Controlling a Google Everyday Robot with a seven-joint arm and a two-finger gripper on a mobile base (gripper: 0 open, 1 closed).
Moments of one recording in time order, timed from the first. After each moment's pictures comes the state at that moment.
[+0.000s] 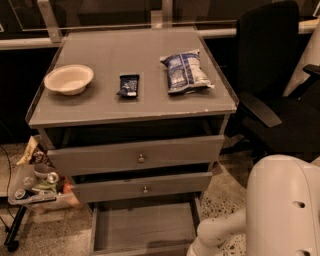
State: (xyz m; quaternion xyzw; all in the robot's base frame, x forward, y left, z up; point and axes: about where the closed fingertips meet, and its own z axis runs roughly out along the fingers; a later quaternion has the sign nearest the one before) arm 0.317 -0.119 0.245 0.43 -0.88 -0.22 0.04
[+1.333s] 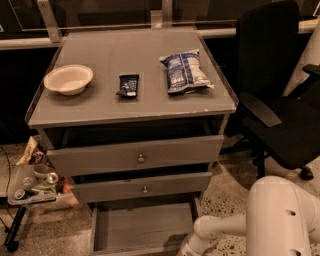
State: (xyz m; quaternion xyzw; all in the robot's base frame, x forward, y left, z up) arm 0.370 -0.095 0.176 0.46 -0.85 -0.26 -0.02
